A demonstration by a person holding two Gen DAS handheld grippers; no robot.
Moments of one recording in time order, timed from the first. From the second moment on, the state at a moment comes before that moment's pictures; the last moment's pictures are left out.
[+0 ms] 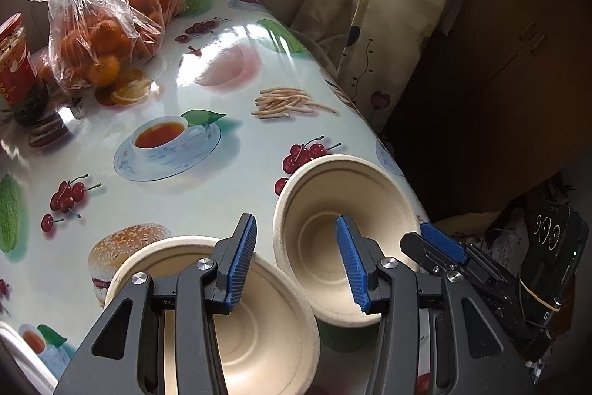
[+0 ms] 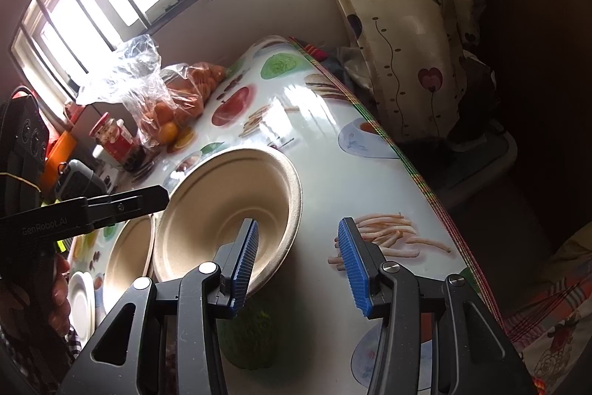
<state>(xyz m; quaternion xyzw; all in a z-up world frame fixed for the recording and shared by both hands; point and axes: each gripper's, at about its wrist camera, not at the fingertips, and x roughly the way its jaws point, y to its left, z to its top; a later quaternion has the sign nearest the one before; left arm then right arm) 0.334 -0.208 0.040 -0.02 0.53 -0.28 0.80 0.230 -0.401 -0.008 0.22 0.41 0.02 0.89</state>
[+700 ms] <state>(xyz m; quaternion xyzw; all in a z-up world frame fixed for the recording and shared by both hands) 0.345 -0.221 0.025 -0.04 0.56 -0.29 0.78 0.229 -0.402 -0.012 0.23 0.41 0.03 0.88</state>
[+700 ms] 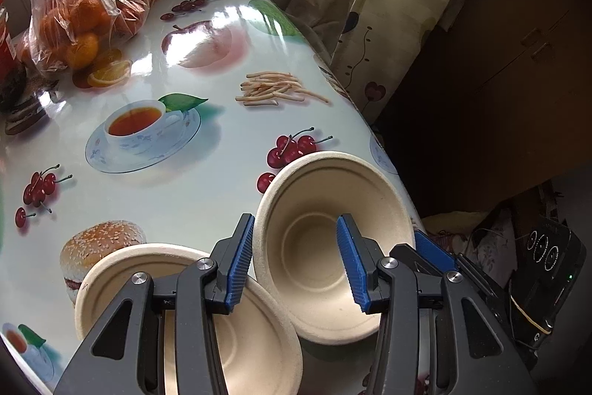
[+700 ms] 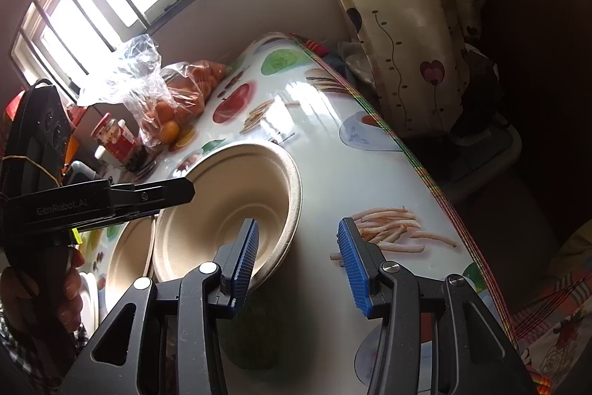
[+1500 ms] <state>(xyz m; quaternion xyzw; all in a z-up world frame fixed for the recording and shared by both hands) 0.325 -0.251 0.019 -0.02 0.57 -0.32 0.75 0.207 -0.409 -0.008 0.26 0.40 0.02 0.88</state>
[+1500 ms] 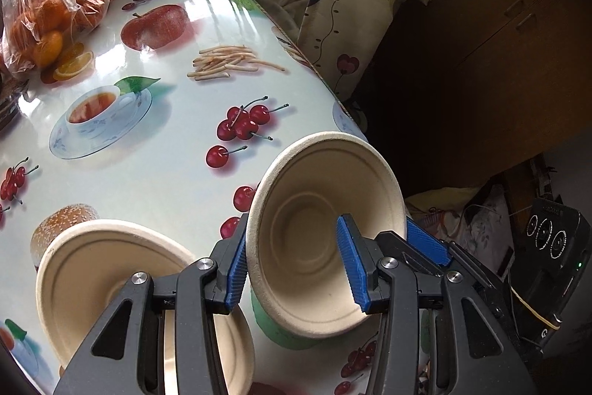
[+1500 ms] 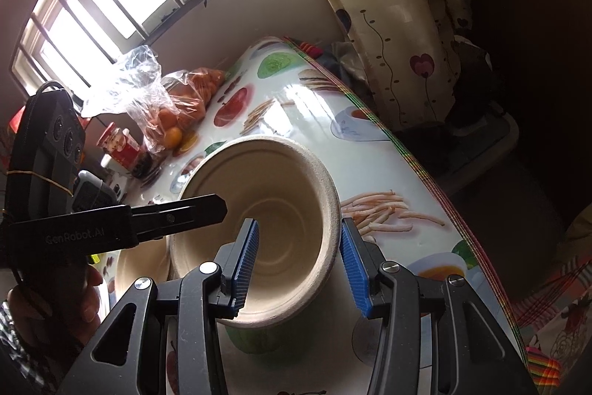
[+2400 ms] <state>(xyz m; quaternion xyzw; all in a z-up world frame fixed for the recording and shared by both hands) 0.305 -0.248 0.024 0.03 0.54 -0.29 0.79 0.176 -0.422 -0.004 0.24 0.40 -0.02 0.88</state>
